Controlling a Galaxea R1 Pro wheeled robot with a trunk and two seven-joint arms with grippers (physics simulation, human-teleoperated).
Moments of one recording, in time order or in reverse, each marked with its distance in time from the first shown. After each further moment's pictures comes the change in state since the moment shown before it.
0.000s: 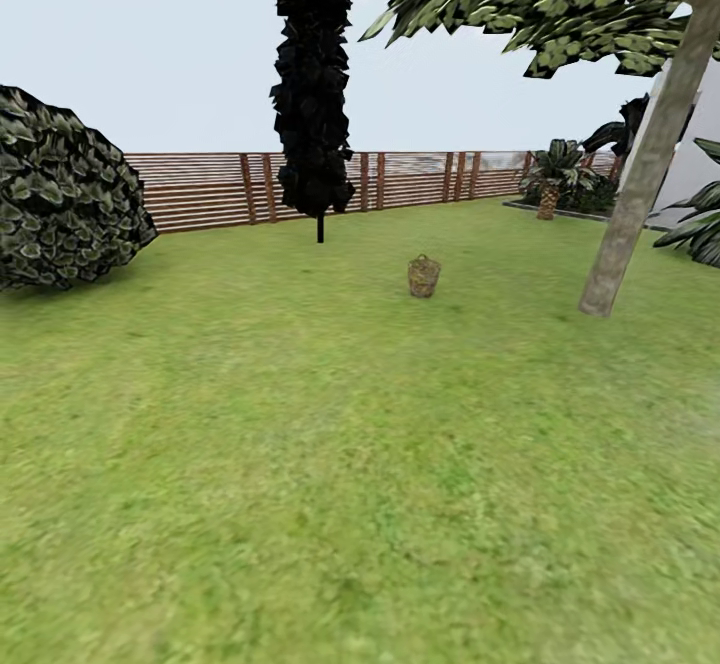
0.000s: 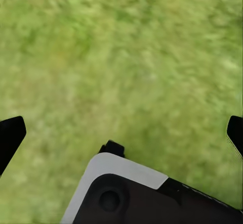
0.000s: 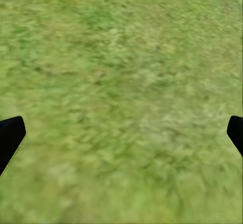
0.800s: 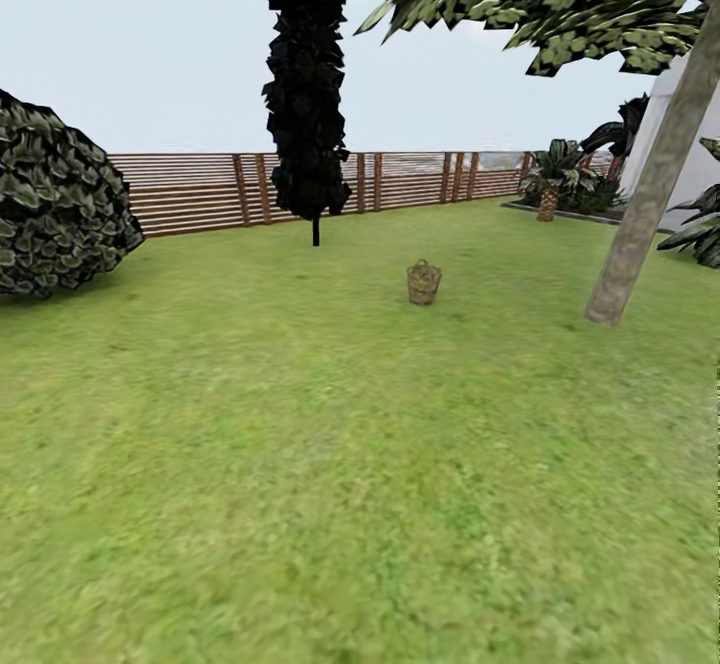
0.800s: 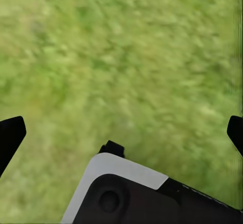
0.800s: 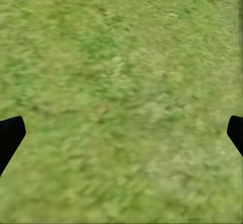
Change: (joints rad) left arm 0.000 0.000 0.000 0.000 0.000 0.000 0.000; right arm 0.000 -0.002 0.000 0.000 0.000 -0.001 0.000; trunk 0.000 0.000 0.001
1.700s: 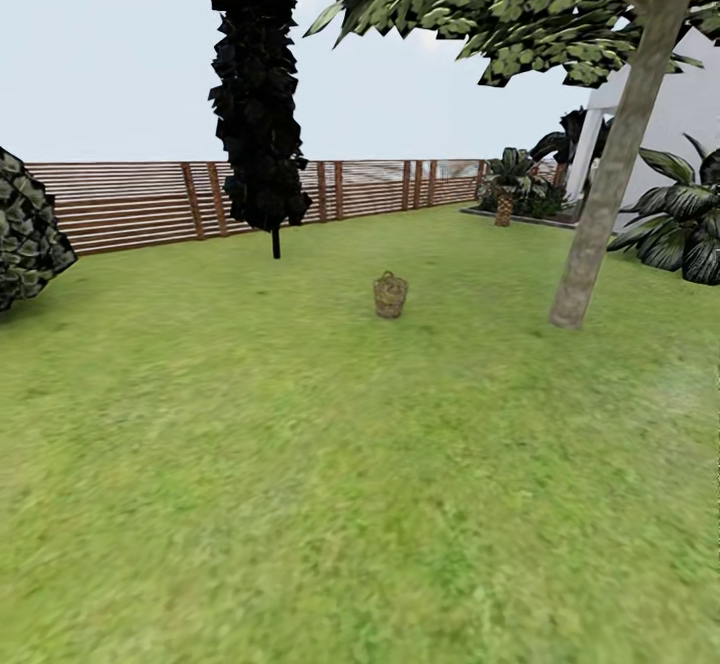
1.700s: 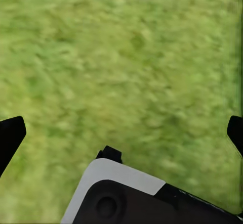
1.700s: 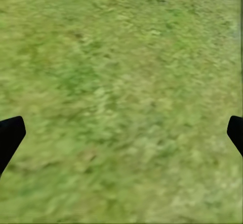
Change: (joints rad) left arm 0.000 0.000 0.000 0.000 0.000 0.000 0.000; right arm 0.000 0.000 0.000 0.000 0.000 0.000 0.001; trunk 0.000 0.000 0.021
